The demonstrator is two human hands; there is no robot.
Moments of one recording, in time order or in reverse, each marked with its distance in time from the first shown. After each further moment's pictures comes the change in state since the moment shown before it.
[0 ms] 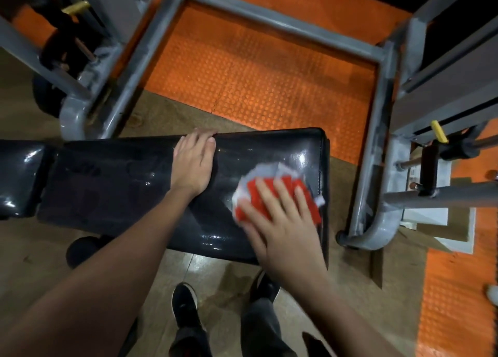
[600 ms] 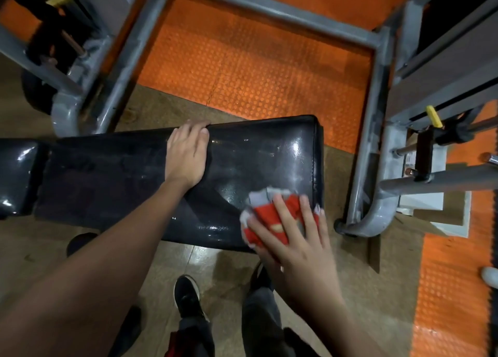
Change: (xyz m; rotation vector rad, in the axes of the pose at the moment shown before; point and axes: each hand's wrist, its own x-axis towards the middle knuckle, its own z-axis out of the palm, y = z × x) left_hand -0.001 0.005 -0.004 -0.008 -0.004 0.010; right_hand -0.062 0.005 -0.007 0.041 -0.036 0.048
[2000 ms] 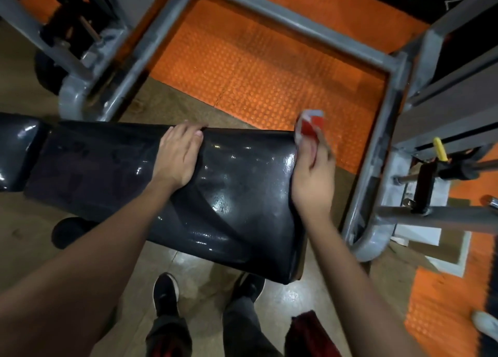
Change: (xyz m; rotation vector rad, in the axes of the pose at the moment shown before) left_hand -0.001 -0.003 0.004 0.044 0.002 0.017; right_hand 0.150 0.074 -0.005 0.770 0.319 0.570
